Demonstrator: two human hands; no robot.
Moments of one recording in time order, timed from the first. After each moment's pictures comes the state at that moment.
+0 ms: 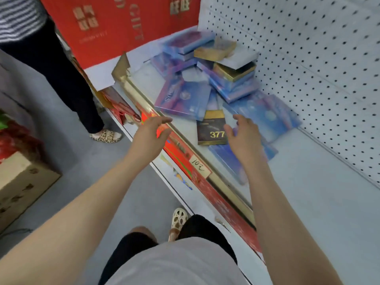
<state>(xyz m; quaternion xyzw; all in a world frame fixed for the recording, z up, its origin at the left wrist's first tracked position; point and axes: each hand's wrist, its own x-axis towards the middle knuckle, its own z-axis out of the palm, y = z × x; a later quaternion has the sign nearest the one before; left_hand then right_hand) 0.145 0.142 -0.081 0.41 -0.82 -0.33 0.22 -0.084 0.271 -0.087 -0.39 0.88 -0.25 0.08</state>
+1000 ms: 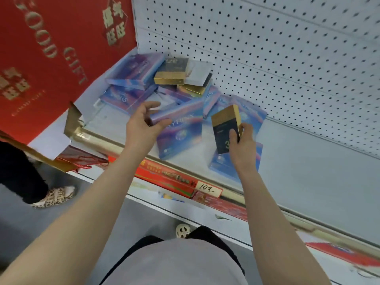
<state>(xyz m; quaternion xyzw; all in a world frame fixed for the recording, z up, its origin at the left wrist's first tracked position) 0.069 0.013 -0.044 0.25 -0.76 -0.56 0.24 -0.045 0.243 -0.071 -0.09 0.91 -0.41 -0.02</state>
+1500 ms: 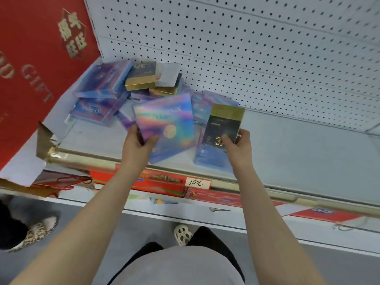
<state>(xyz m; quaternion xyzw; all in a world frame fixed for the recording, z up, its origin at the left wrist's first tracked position) 0.073 0.038 -0.069 0.22 -0.73 -0.62 0.17 -0.014 0.279 -0.058 0.08 0.82 -0.56 0.02</state>
